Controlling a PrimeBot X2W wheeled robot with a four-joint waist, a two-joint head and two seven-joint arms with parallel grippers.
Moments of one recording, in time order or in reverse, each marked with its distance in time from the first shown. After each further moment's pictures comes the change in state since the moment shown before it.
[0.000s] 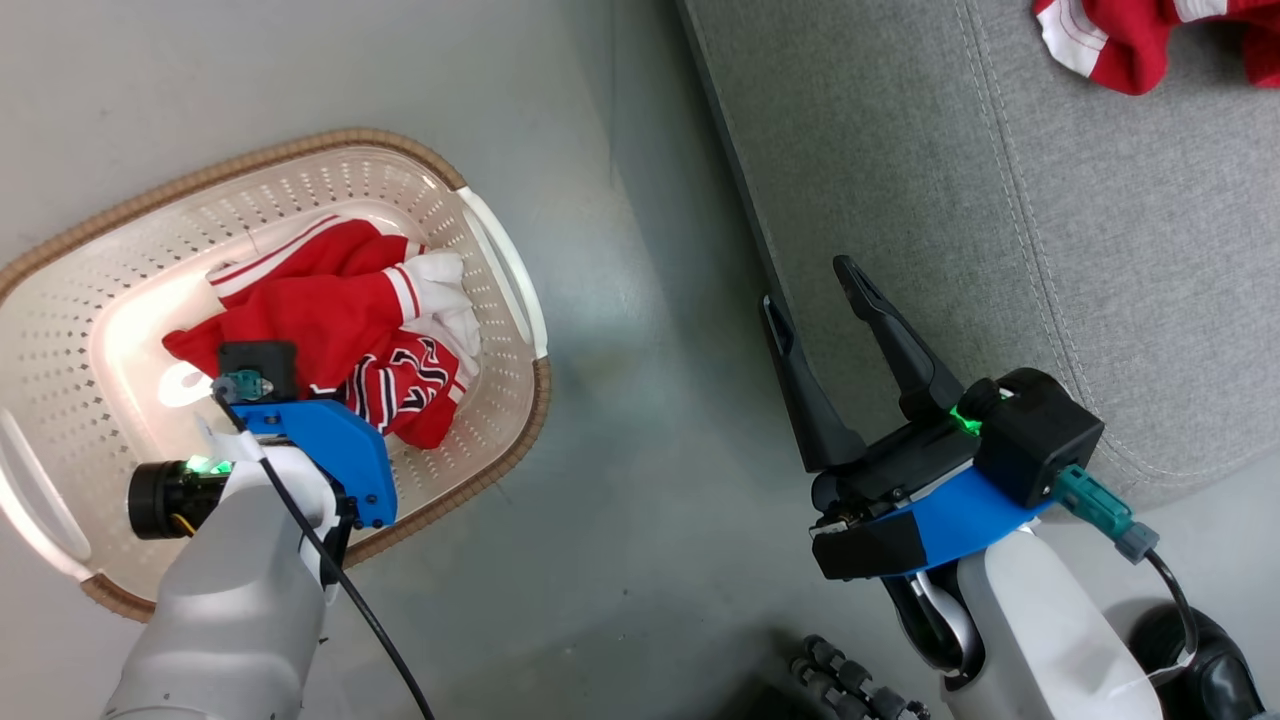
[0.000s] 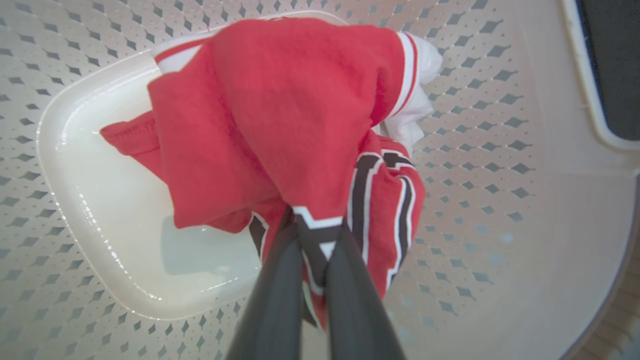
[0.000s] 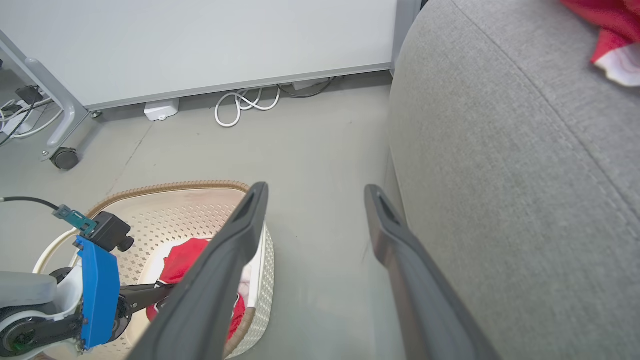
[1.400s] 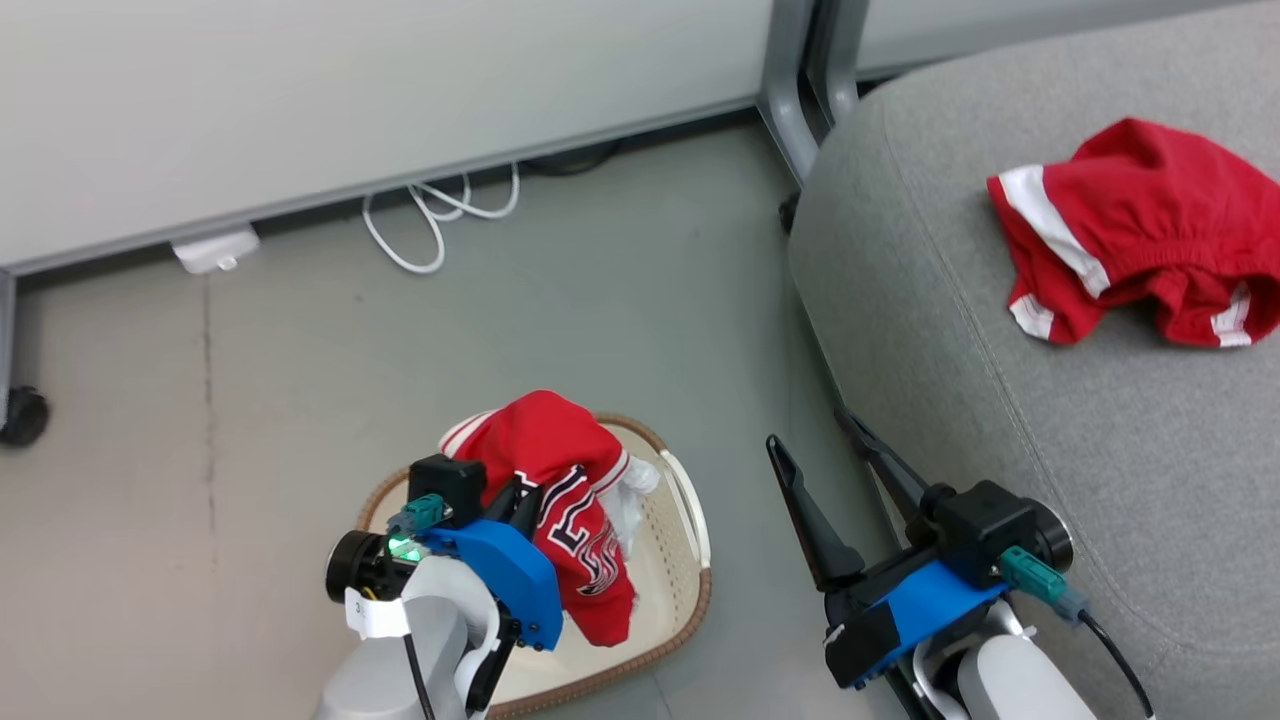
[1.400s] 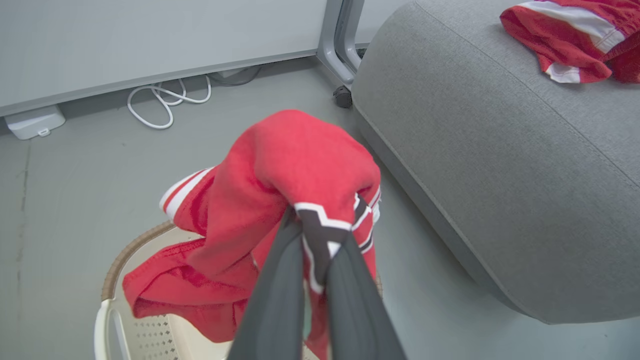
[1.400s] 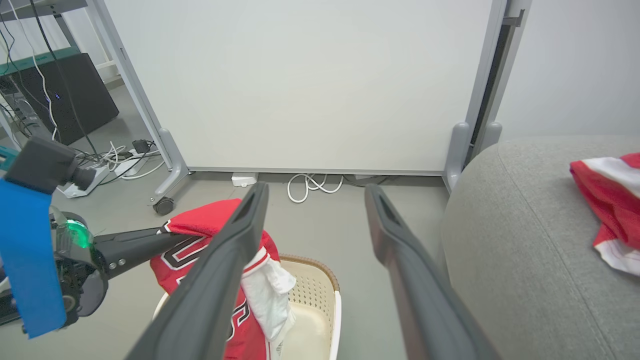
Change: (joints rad) left arm 0.229 -0.114 -0.170 -0.222 -0.055 -0.076 -0.154; right arm 0.150 0.001 -0.027 0.097 -0.091 0.000 0.083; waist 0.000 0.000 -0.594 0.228
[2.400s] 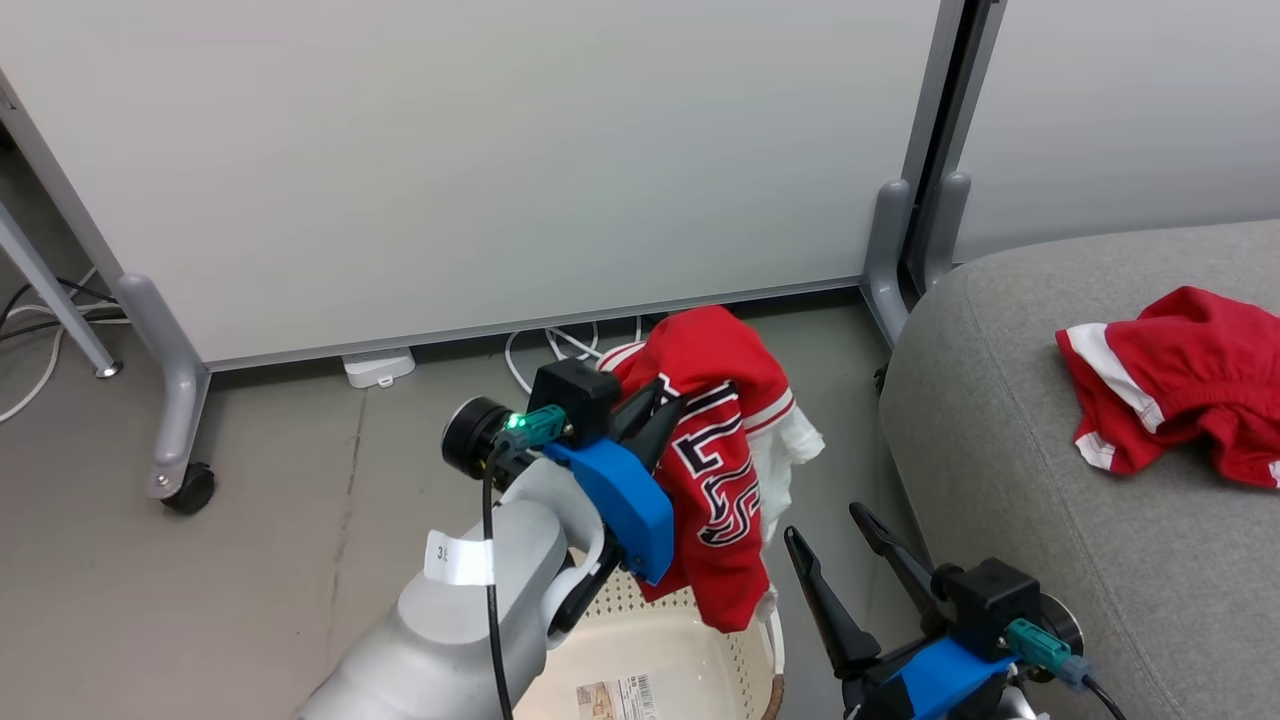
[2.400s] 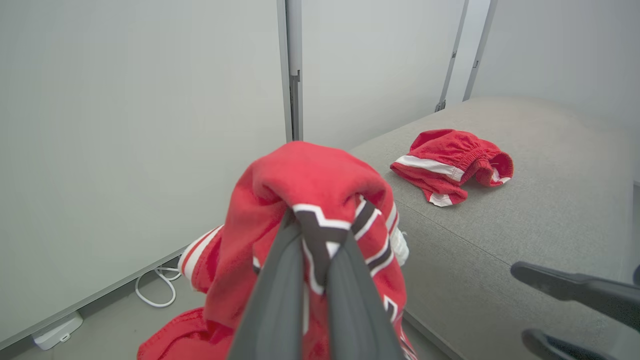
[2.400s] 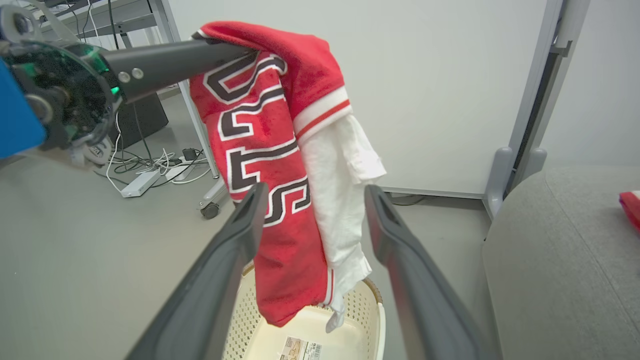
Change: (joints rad) left arm -0.133 0.000 -0.261 -0.246 -0.095 0.007 0.024; right arm 0.150 0.000 -0.019 -0.010 0.024 0.000 0.044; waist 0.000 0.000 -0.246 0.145
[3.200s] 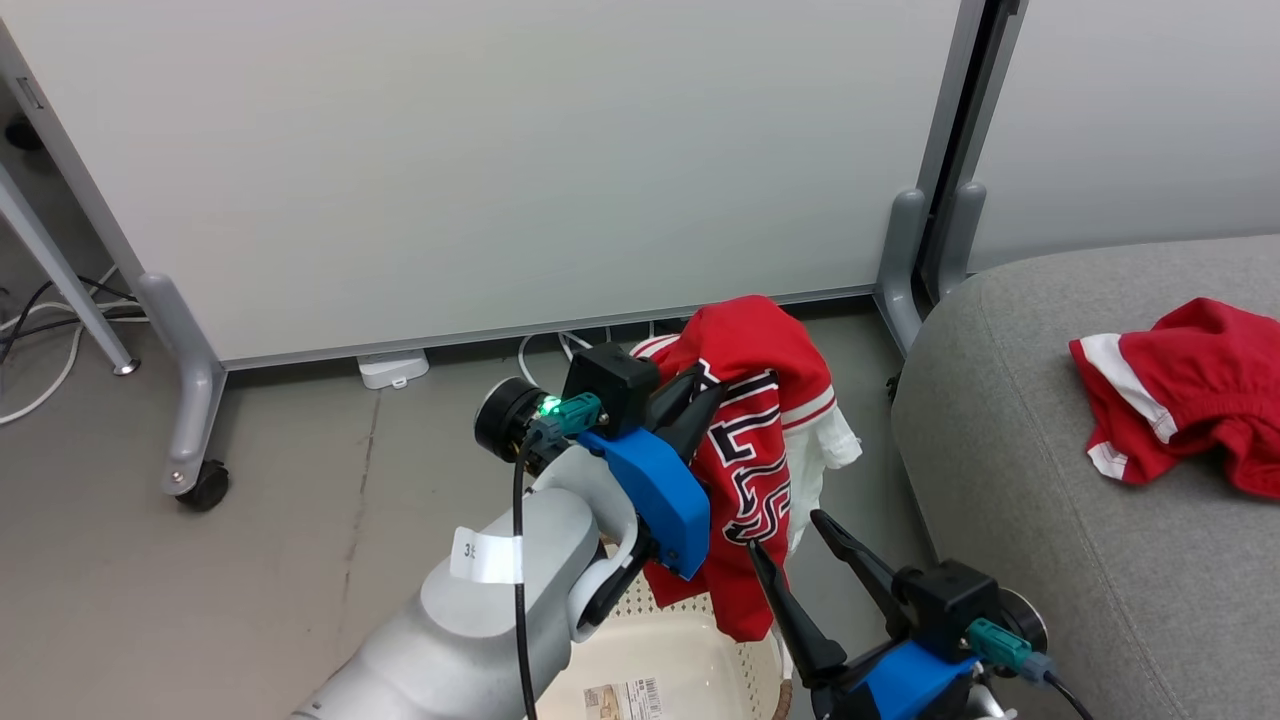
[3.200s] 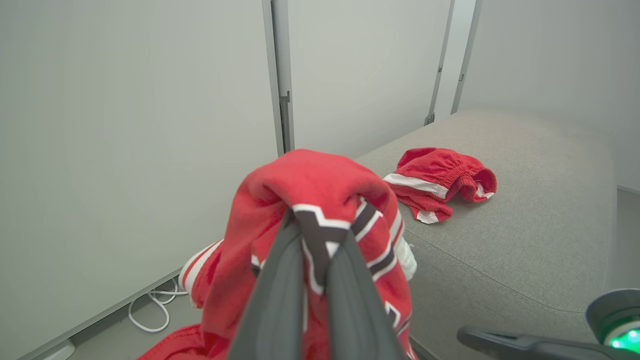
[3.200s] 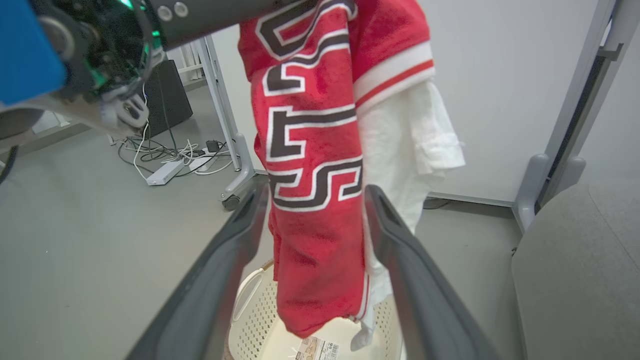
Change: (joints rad) left arm -0.040 0.000 -0.072 -0.078 -0.057 0.041 0.012; right arm -0.012 0.000 0.058 0.010 0.008 0.000 0.009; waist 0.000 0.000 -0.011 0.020
